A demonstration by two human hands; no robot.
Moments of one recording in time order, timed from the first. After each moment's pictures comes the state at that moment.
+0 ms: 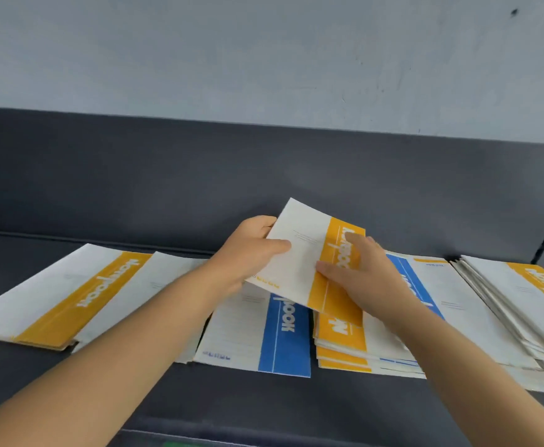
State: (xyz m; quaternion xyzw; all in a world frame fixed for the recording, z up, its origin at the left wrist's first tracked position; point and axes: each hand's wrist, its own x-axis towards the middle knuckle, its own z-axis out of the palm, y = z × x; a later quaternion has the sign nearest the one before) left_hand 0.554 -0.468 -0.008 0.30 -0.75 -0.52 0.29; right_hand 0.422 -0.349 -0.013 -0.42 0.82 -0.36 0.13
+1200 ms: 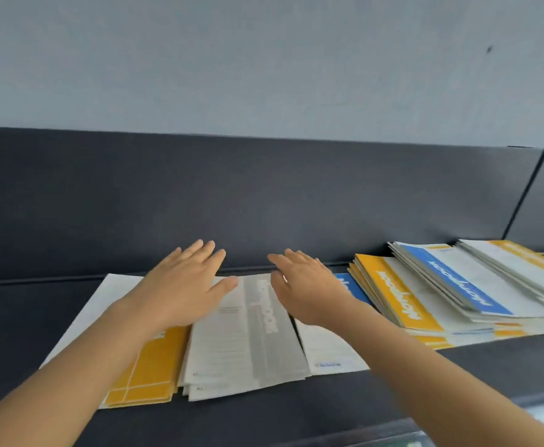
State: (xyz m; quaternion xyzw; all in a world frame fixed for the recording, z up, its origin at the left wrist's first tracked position) left_hand 0.720 -0.591 -0.018 0.29 -0.96 0.03 0.00; right_hand 0.569 -0.468 -0.033 -0.54 0.83 -0.12 0.00
